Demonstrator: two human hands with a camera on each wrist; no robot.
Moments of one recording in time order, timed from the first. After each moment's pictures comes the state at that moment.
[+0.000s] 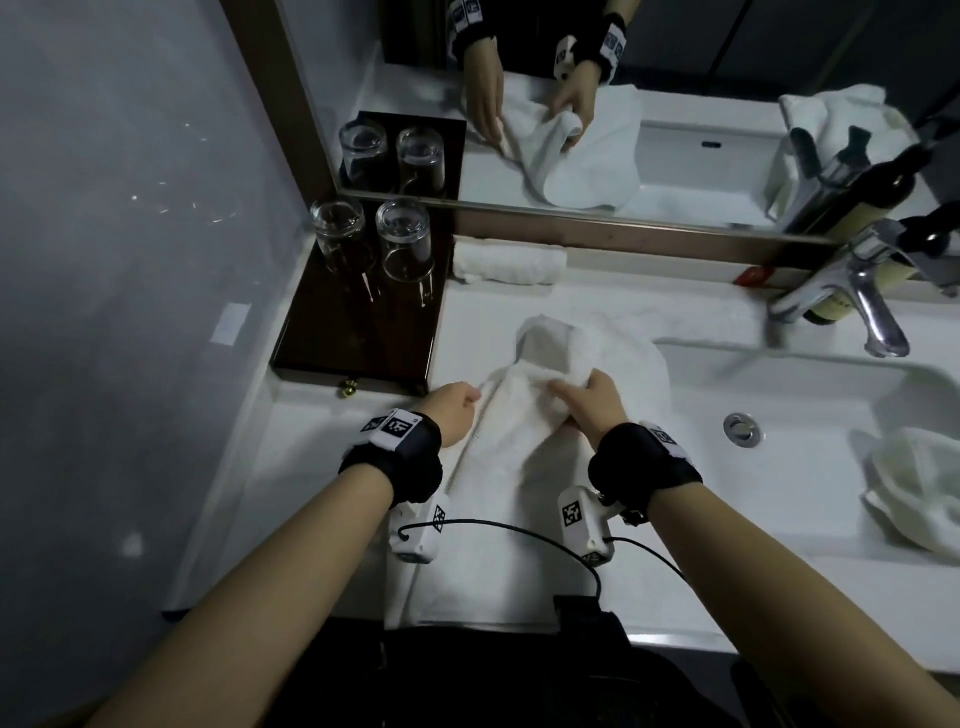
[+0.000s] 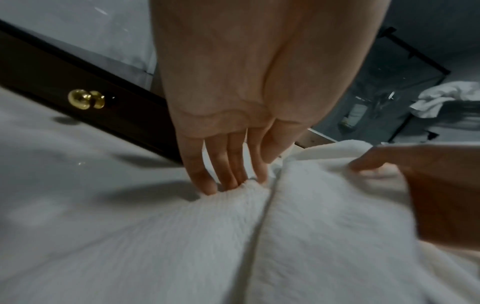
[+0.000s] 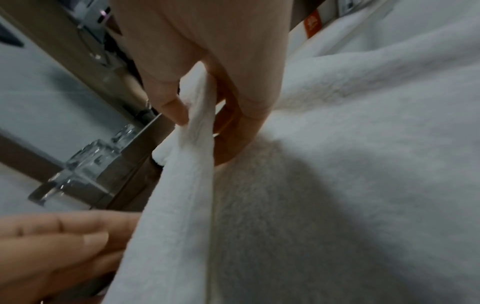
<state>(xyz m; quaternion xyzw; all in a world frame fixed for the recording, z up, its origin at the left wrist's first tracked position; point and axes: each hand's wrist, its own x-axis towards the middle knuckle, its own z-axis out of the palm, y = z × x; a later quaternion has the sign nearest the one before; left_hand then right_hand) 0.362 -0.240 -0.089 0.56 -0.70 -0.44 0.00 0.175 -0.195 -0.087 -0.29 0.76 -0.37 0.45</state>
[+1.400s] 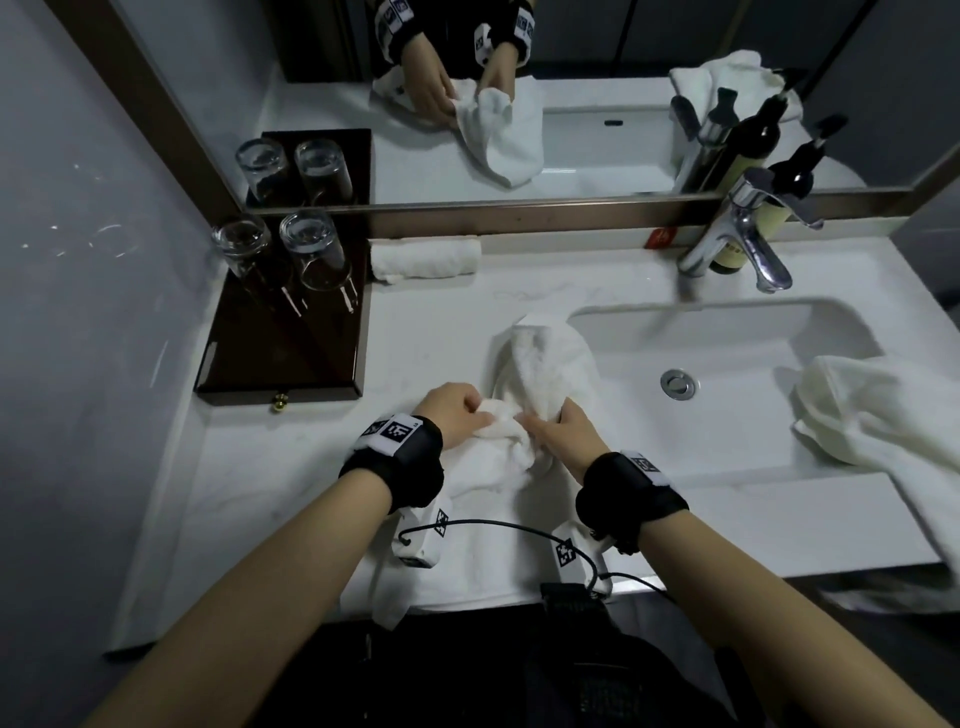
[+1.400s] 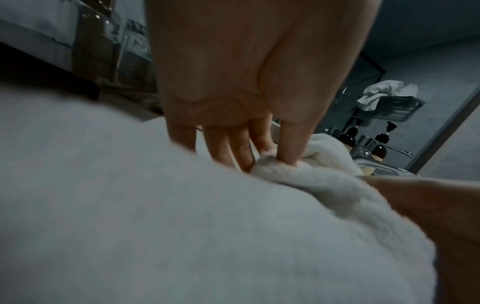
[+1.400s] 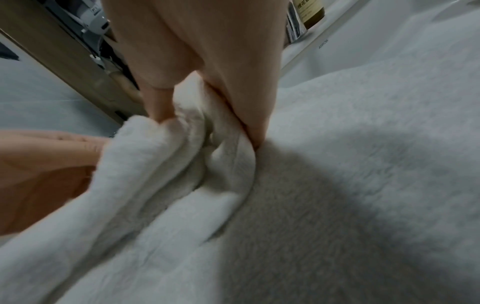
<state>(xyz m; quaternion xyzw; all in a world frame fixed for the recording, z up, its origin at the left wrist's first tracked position) 0.293 -0.198 -0.069 0.51 -0.75 -0.42 -0.02 0.149 -0.107 -0.083 -0.27 0.71 -0.41 0.50</state>
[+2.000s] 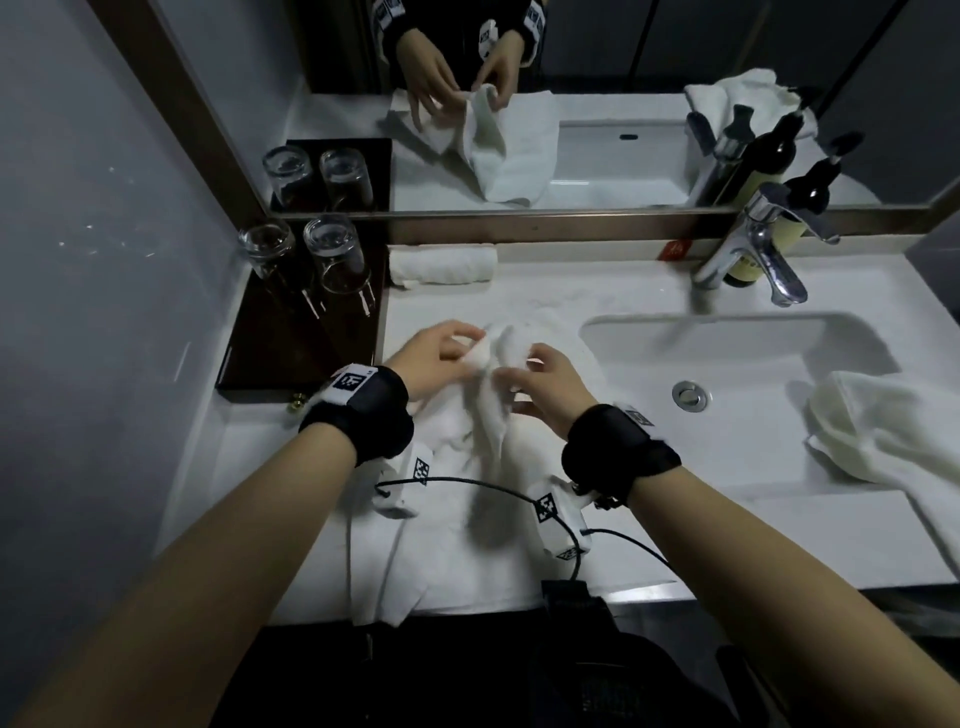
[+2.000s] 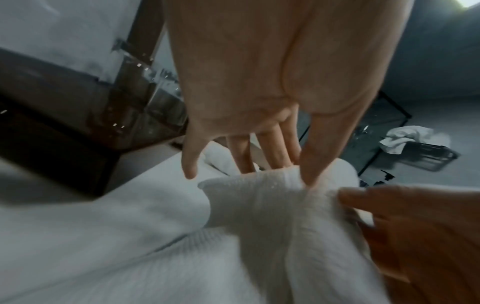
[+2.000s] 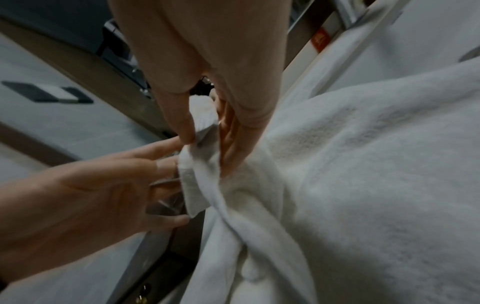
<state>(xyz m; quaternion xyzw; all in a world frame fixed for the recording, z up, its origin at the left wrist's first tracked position) 0.318 -0.239 -0.018 0.44 -0.69 -0.55 0.14 0.170 -0.158 -0.037 -0.26 0.64 -0.48 0.54</state>
